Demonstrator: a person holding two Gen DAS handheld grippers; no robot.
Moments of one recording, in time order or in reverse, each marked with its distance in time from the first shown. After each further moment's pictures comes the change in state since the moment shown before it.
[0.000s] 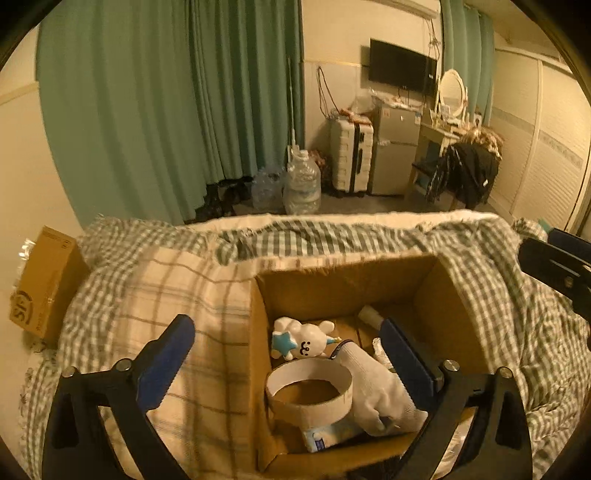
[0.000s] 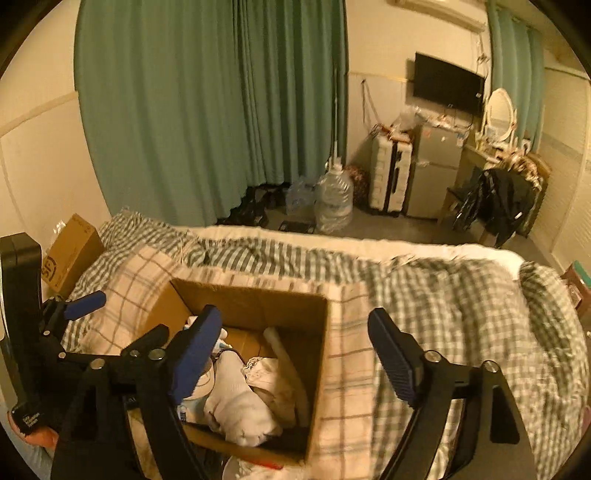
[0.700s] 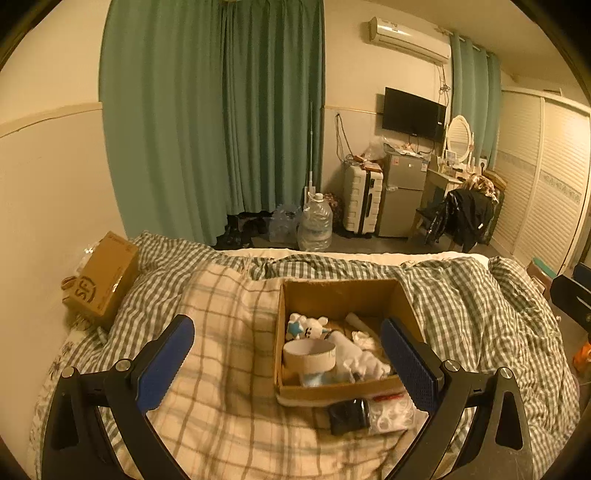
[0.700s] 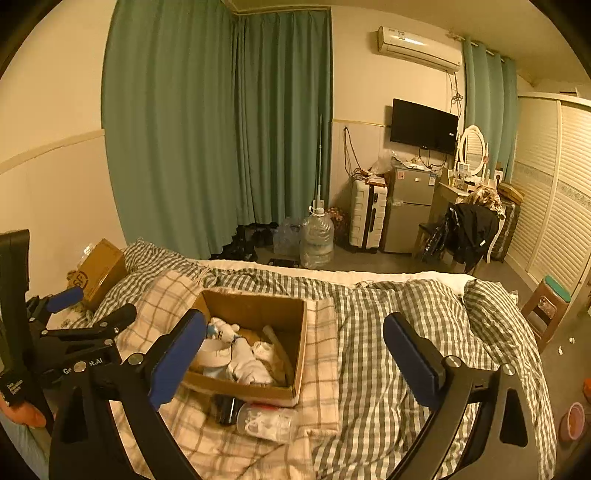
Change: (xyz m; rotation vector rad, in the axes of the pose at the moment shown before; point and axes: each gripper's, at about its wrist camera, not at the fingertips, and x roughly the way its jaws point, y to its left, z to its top) left arm -0.154 0.008 -0.031 -0.082 -0.142 0.044; right arm -0.170 0.013 -0.034 -0.009 -0.140 -0.058
